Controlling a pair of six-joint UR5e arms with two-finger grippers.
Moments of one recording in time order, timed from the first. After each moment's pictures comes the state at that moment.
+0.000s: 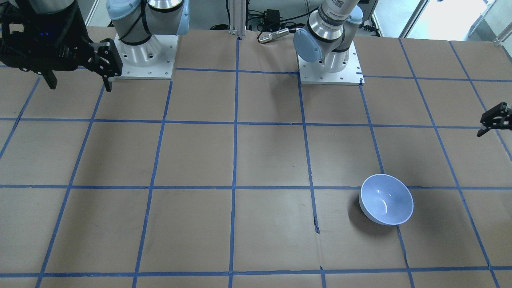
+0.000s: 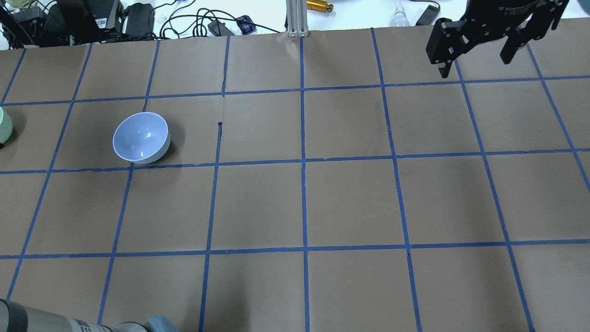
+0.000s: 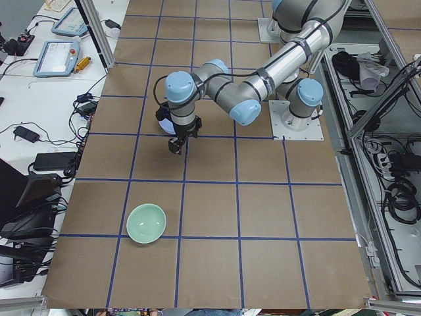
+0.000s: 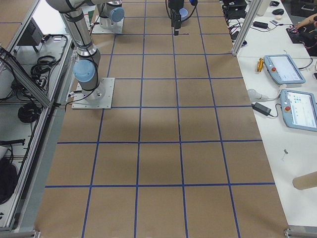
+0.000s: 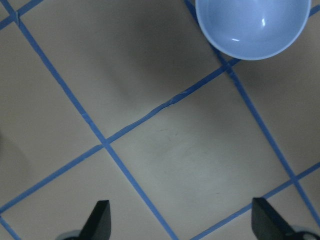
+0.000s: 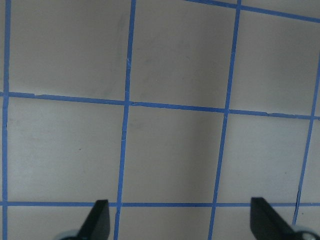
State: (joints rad) left arm -0.82 -1.86 -1.53 -1.29 1.59 1.47; right arm 1.59 -1.53 1.37 -1.44 -1.73 -0.09
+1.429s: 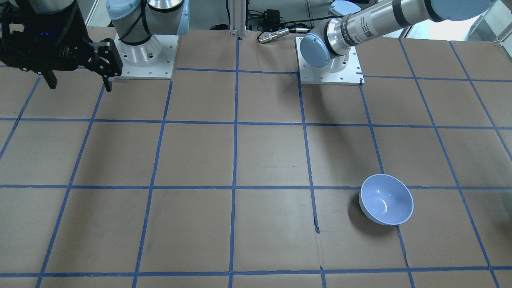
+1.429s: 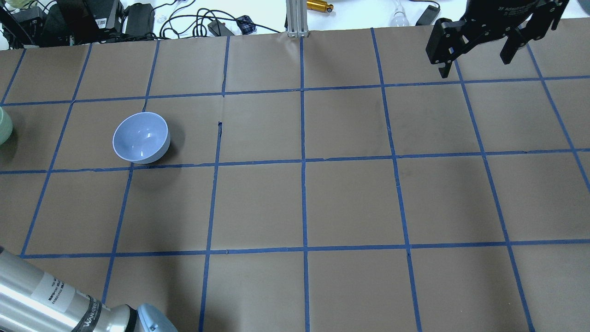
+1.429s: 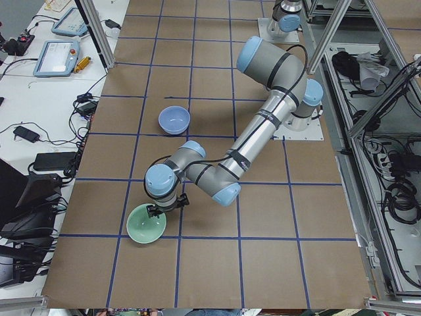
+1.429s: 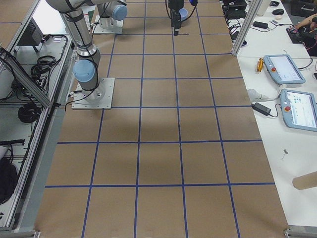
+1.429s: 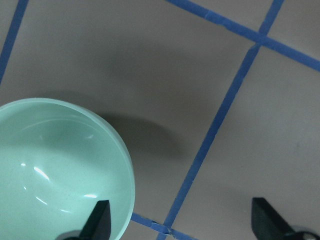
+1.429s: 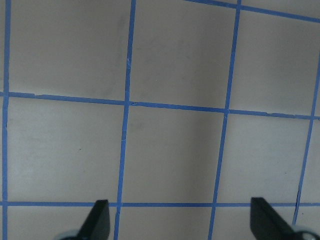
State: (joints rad) left arm -0.68 -2.33 -1.13 -1.21 1.56 2.12; right arm 1.59 -1.53 1.37 -1.45 -1.73 -0.09
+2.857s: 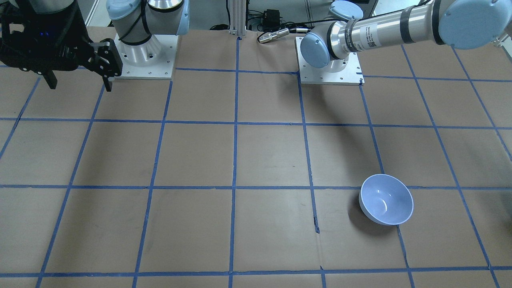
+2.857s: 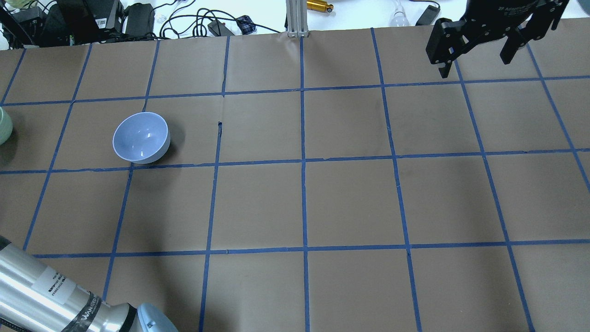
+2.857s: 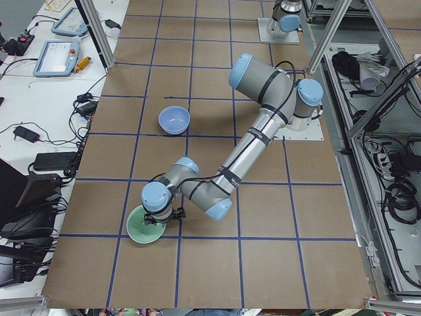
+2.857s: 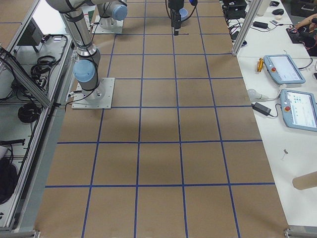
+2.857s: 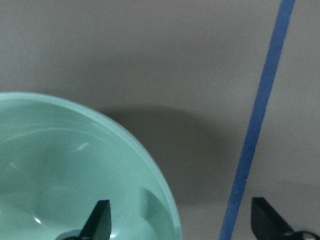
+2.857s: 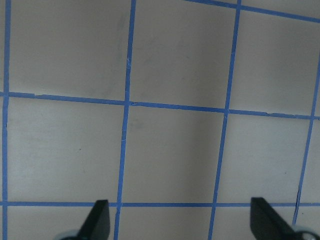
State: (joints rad) left arm -0.68 -2.44 -1.06 -1.20 1.56 2.25; right arm 1.59 -1.53 1.37 -1.45 -1.73 -0.09
